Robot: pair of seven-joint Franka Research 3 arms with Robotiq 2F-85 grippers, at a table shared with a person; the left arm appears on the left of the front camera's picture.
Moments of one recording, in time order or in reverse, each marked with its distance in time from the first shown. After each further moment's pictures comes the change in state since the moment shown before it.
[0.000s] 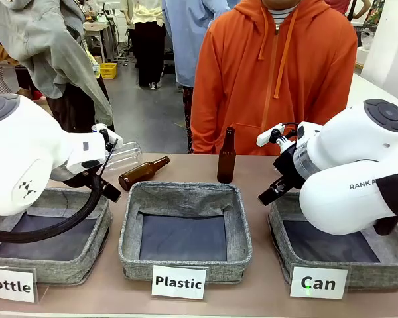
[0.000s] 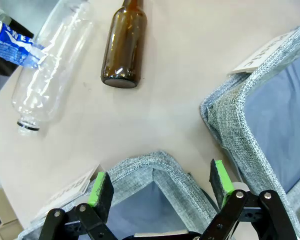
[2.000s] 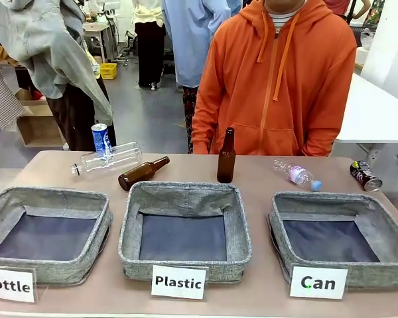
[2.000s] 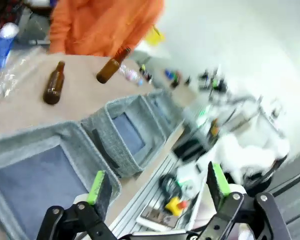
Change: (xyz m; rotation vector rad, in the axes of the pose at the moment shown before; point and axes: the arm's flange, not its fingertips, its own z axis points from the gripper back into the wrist) left arm -0.224 0.208 0.196 -0.945 -0.568 0.560; right arm -0.185 -0.198 0.182 0.874 -0.386 -0.953
